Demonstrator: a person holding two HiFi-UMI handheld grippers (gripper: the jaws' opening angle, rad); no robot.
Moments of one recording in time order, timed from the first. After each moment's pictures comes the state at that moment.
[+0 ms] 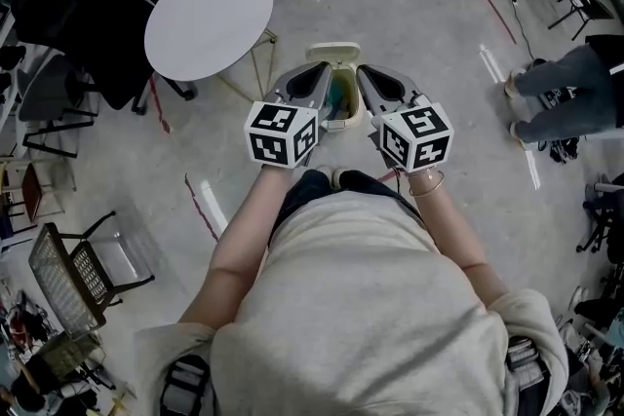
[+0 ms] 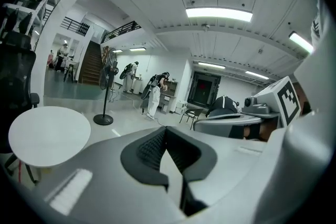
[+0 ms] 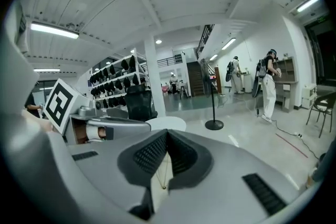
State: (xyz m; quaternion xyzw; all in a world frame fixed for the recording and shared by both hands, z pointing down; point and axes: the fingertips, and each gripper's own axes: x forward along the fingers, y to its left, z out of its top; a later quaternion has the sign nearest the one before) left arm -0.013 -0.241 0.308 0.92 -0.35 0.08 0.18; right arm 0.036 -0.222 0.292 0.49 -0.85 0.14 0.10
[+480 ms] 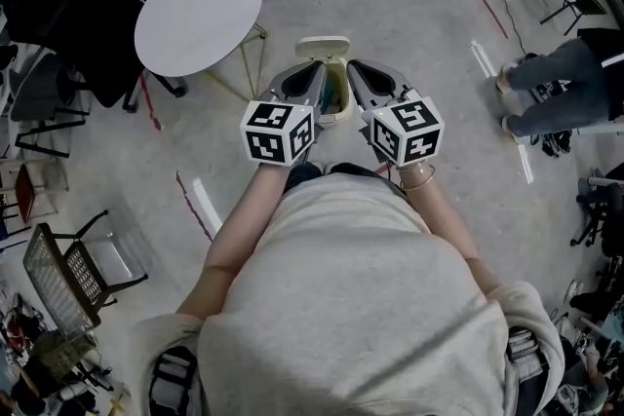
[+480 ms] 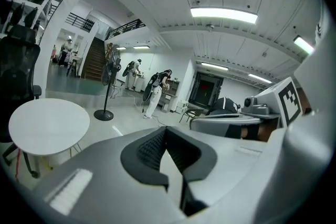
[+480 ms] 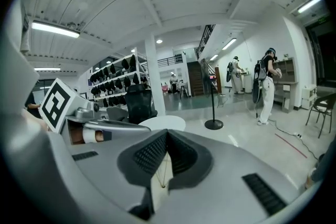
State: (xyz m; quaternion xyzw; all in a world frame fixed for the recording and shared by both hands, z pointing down) left arm -0.005 -0.229 0.316 0.91 -0.36 0.08 0.20; right arm 0.039 -0.216 0.295 0.49 -0.85 0.14 0.10
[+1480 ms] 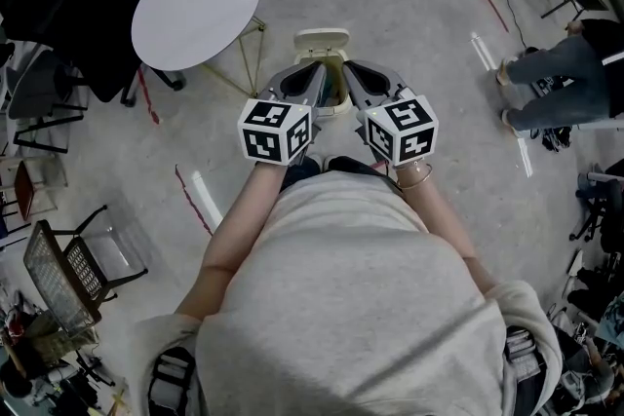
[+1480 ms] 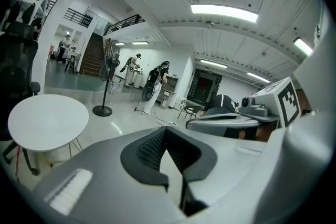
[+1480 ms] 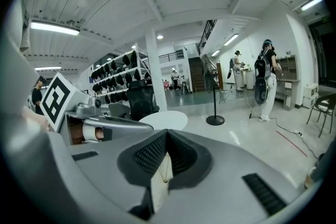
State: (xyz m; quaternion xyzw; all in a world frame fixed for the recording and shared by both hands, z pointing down) left arm -0.003 -0.217 0.327 0.91 -0.34 0.10 0.21; right arm 0.032 -0.206 0.310 0.48 -0.85 0.15 0.12
